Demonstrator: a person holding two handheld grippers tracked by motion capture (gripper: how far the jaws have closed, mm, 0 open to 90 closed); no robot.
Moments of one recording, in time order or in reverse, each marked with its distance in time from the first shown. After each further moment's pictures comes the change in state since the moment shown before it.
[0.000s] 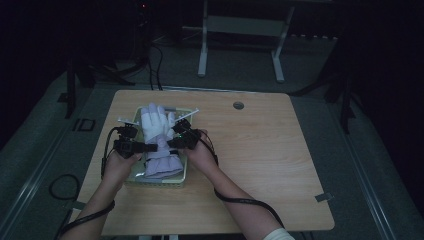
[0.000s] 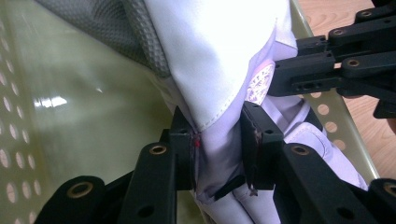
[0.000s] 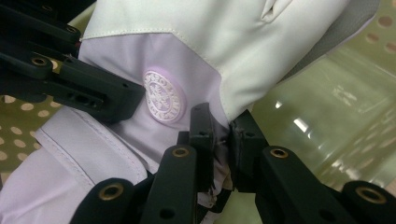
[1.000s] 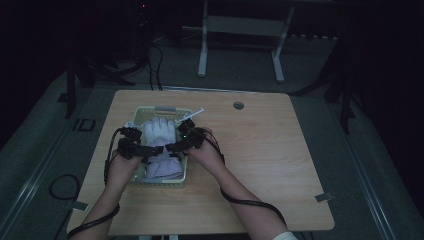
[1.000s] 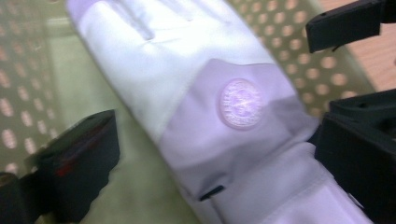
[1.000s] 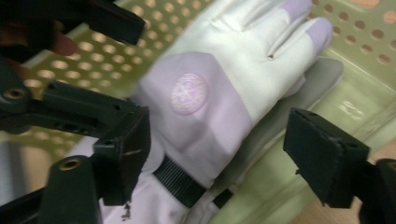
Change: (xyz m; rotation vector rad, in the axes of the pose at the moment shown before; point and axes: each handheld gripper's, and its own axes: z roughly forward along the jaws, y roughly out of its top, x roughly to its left) left arm -0.015 -0.009 0.004 -0.091 0.133 0.110; right arm -0.007 -0.006 -0.016 -0.037 0.056 -0.064
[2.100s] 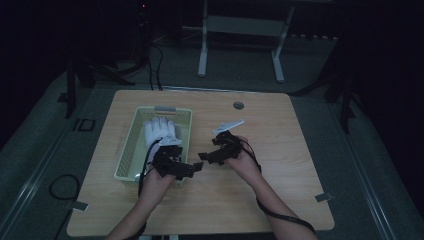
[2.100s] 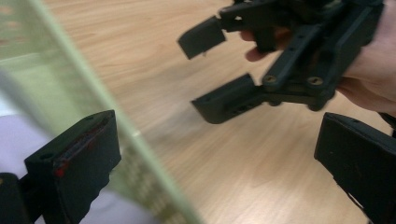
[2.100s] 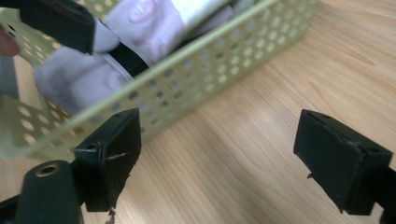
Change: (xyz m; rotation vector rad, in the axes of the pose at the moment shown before) left arm -0.124 -0.010 0.008 -0.125 -0.279 0.213; right arm -0.044 -0.074 -0.072 -0.057 -0.037 -0.056
